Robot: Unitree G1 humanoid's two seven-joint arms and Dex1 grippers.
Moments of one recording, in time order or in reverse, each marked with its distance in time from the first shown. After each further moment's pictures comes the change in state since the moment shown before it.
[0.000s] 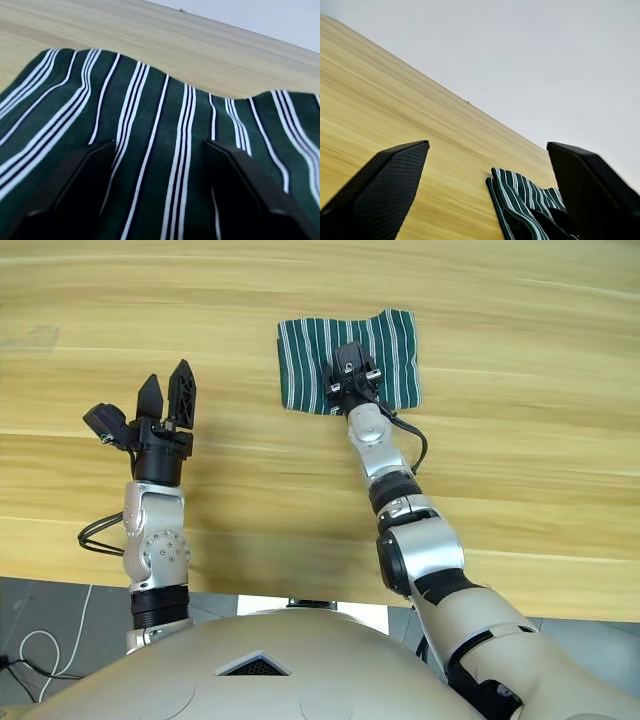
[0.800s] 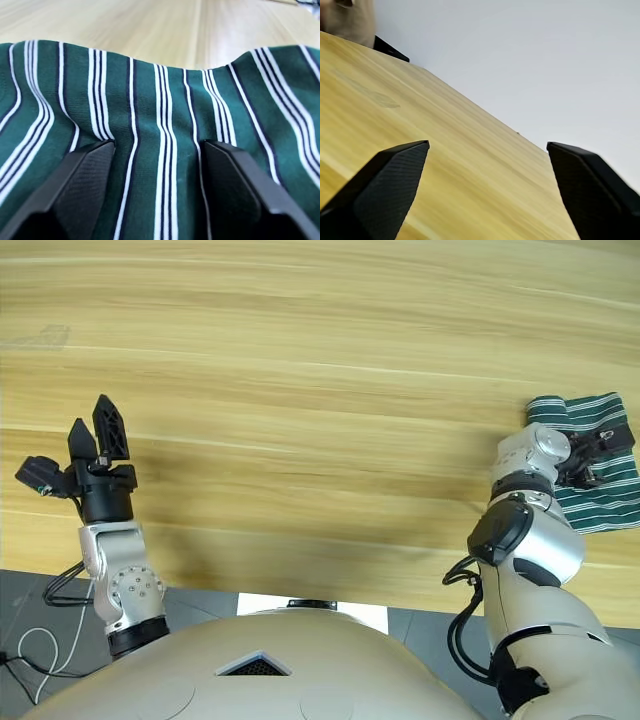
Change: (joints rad) left arm 0.190 0.007 0.178 -0.114 -0.073 -0.085 0.047; right arm 0.034 -0.437 -0.674 0.136 0.329 0.001 -0.831
